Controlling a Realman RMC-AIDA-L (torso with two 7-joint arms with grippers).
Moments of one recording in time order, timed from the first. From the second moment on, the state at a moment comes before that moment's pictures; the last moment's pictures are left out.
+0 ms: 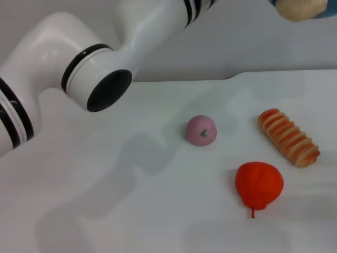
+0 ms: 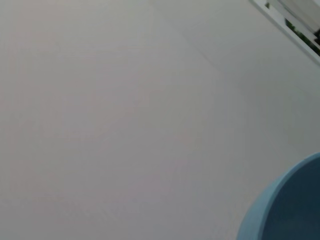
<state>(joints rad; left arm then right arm) -0.90 -2.08 -1.16 -0.97 2.77 0.30 0.49 0.27 2.07 -0.75 -0.23 -0.79 -1.11 0.56</state>
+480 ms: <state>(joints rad) -0.90 -2.08 -1.07 -0.97 2.75 0.32 0.51 0.29 2.07 -0.75 -0.23 -0.79 -1.11 0.56</state>
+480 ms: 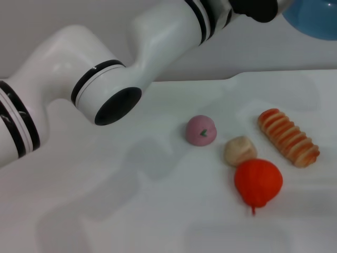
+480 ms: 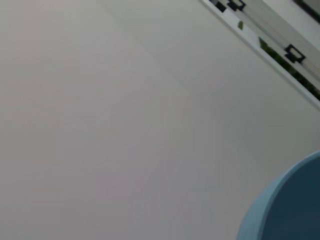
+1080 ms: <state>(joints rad) -0.91 -2.07 -1.37 -0.98 2.70 -0.25 0.50 0.31 2.07 -0.76 -0.23 -0.80 -1.10 0.56</state>
